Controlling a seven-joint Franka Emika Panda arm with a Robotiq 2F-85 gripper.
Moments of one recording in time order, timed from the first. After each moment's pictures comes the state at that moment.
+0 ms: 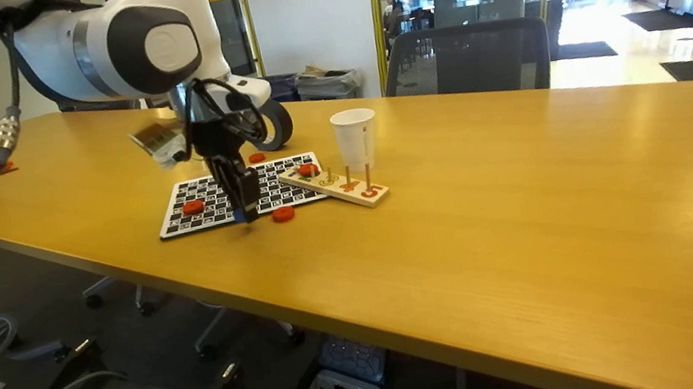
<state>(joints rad) -0.05 -0.02 0.02 -2.66 0.00 2.72 0.50</state>
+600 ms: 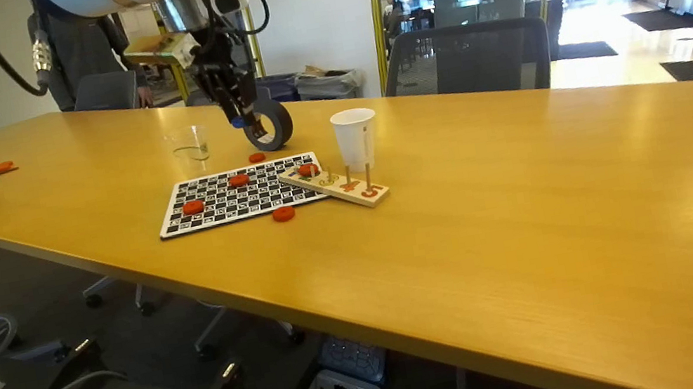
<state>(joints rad) 0.01 -0.01 0.07 -2.32 -0.10 2.56 0.45</state>
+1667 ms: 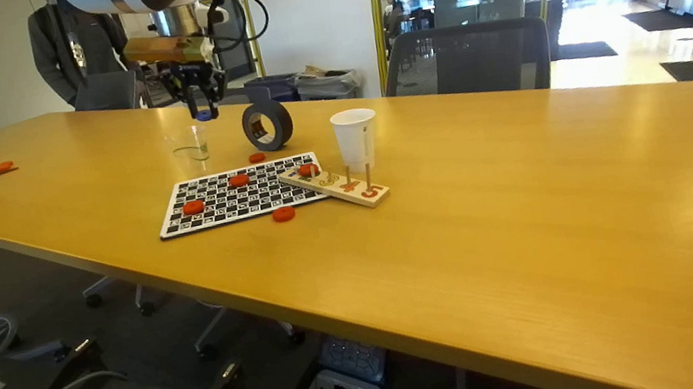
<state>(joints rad) 0.09 0.29 0.17 -1.93 0.10 2.43 -0.07</state>
